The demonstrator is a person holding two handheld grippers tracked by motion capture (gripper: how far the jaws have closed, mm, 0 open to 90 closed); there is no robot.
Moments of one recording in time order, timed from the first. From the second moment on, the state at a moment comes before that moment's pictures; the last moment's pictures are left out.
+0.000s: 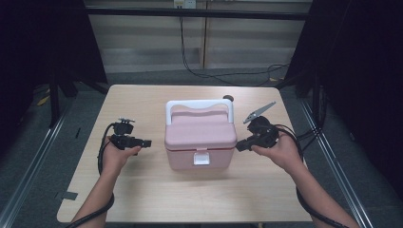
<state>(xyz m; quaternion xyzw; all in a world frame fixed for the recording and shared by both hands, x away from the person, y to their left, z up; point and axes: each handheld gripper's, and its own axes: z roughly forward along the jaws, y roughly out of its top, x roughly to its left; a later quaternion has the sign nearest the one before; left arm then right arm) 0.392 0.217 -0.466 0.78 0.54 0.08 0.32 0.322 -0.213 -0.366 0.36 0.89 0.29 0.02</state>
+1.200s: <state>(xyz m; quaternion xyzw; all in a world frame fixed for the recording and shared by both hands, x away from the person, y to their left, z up) 0.372 0.240 -0.470 0.78 0.54 0.09 0.31 0.301 -0.228 -0.414 0.37 0.88 0.29 0.05</state>
